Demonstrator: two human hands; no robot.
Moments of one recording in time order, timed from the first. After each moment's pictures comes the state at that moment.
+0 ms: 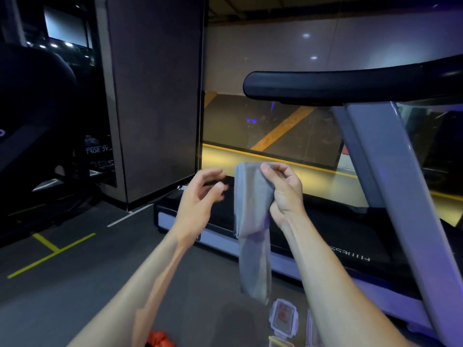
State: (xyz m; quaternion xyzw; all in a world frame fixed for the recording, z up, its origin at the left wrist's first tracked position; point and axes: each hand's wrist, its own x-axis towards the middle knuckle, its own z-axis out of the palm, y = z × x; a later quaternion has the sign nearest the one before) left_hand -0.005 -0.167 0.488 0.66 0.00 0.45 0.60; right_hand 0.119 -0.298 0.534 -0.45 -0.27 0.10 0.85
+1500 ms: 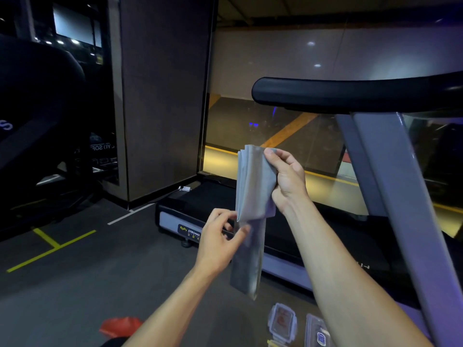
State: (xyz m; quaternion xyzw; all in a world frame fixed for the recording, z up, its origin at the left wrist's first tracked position) left_hand -0.006 -0.195 0.427 0.75 0.10 0.46 0.46; right_hand 0.106 -0.278 0.572 -0.46 -0.23 0.13 0.85
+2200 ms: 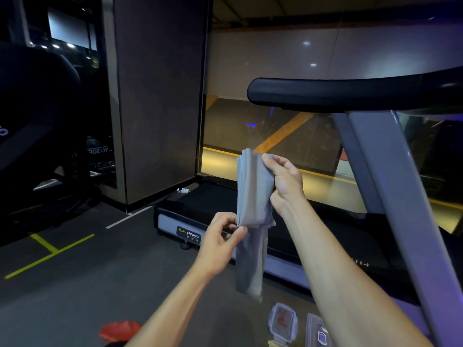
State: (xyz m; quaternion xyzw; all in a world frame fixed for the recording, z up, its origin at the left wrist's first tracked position) left_hand 0.000 -0.193 0.422 0.73 0.02 0.41 0.54; right_hand 0.115 -0.280 0.564 -0.51 -0.19 0.11 0.83
